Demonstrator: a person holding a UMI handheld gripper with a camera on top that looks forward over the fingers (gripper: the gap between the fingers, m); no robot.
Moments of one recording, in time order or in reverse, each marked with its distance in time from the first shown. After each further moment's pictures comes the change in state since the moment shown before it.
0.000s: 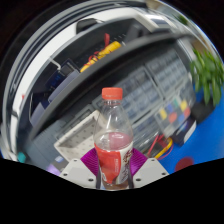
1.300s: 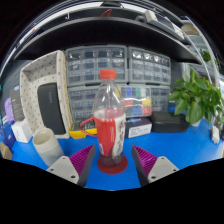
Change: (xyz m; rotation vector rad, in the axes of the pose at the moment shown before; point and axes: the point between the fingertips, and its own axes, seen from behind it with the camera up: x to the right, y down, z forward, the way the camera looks) arm 0.250 0.075 -0.028 -0.088 0.299 -0.550
